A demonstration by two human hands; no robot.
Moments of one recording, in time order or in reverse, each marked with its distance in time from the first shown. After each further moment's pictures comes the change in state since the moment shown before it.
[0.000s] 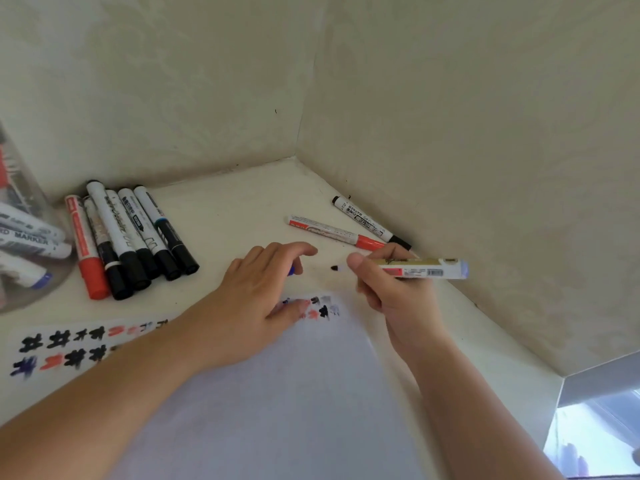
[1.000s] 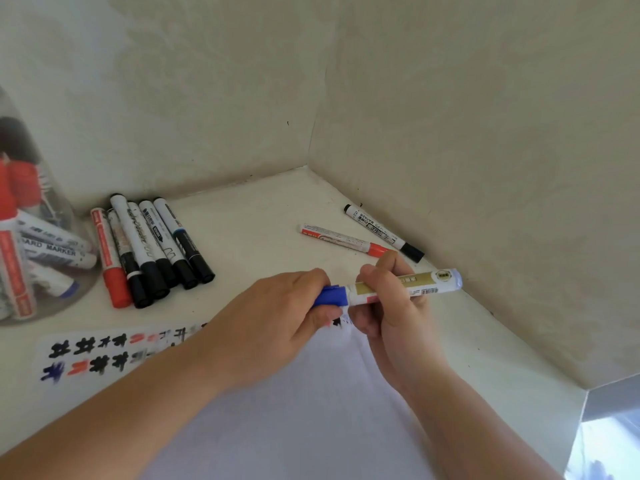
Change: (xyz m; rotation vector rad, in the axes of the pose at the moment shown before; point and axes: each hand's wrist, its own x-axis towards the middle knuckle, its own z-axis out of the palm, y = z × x) left_hand -0.001 0.021 -0.008 0.013 0.035 0.078; right_hand -0.018 -0.003 0.024 0.264 -0.076 0.029
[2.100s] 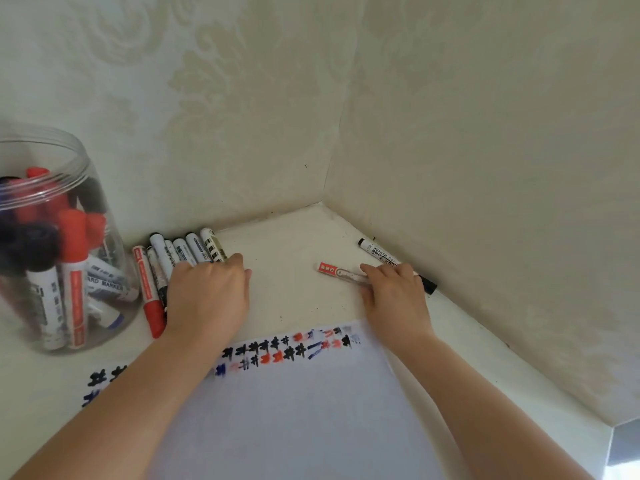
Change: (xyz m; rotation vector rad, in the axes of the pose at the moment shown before) left_hand 0.001 -0.057 -0.039 0.768 0.223 -0.483; right_hand 0.070 0.023 -0.021 -1.755 0.048 -0.359
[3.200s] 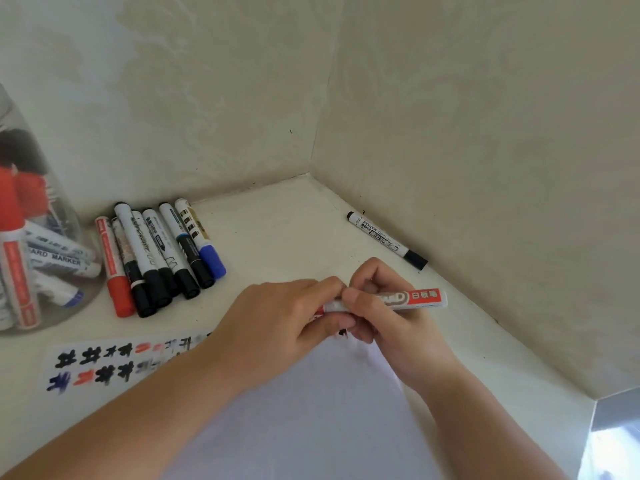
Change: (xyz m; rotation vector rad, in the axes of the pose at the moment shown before) left_hand -0.032 0.061 -0.007 -0.708 -0.137 0.488; right_hand -0.051 -0.014 -0.042 1.554 -0.258 0.027
